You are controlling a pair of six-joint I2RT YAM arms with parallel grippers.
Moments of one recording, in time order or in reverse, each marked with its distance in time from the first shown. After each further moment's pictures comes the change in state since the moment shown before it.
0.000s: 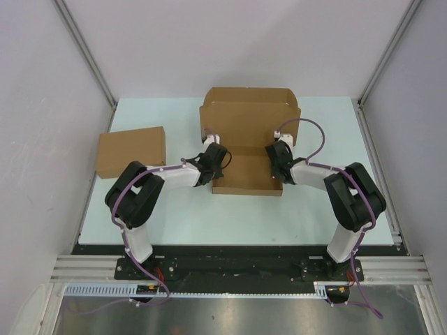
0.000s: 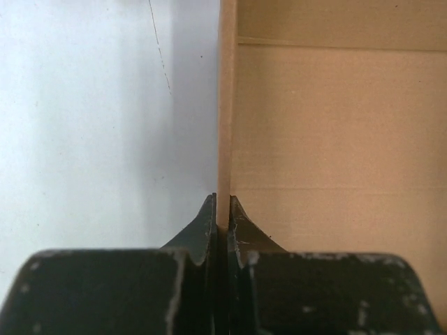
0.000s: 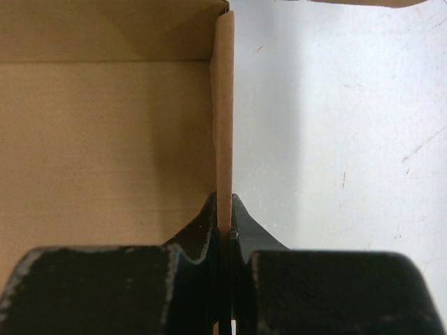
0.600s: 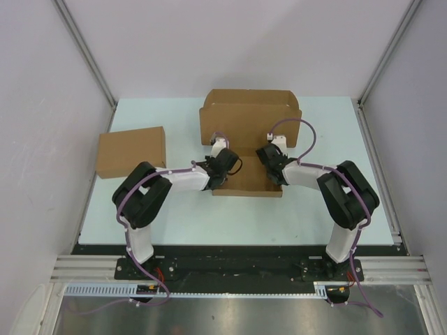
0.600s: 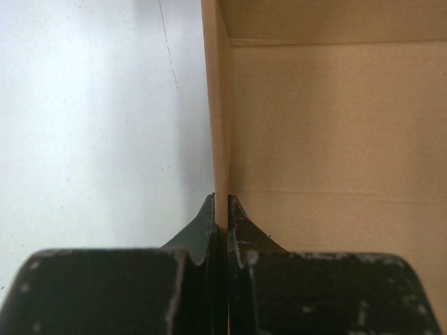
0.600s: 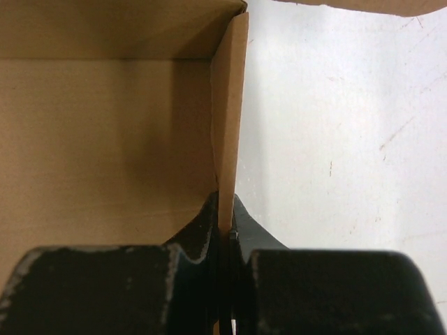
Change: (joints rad) left arm -0.095 0.040 0.039 -0.050 -0.196 0.032; right arm 0.077 0.048 0.047 -0.069 0.166 0.003
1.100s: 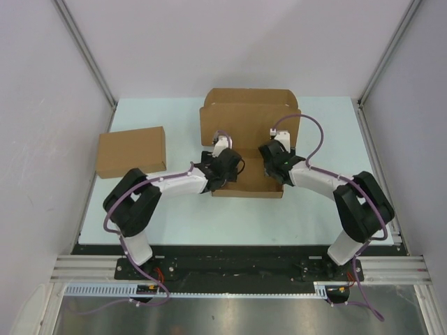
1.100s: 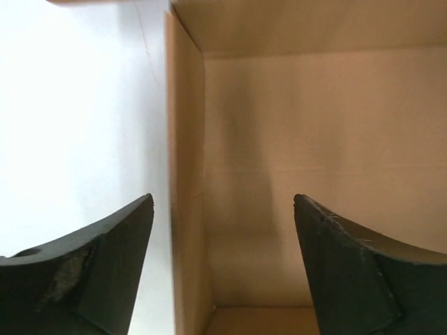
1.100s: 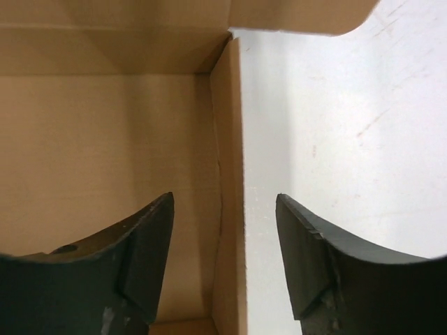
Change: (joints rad) left arm -0.050 -0.087 -0.001 -0.049 -0.008 -0.008; right arm 0.014 -0.137 0.001 -0.091 -0.021 0.027
